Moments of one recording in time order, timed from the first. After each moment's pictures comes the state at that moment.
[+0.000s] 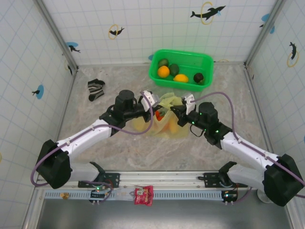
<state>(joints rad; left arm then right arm) -0.68 1.30 0.86 0.11 0.50 0.29 0.65 1.09 0.58 0.26 -0.25 0.18</state>
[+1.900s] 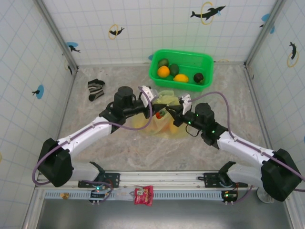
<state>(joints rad) -0.66 1.32 0.90 0.14 0.55 0.21 0.71 1.14 0.58 0.37 -0.24 0.27</state>
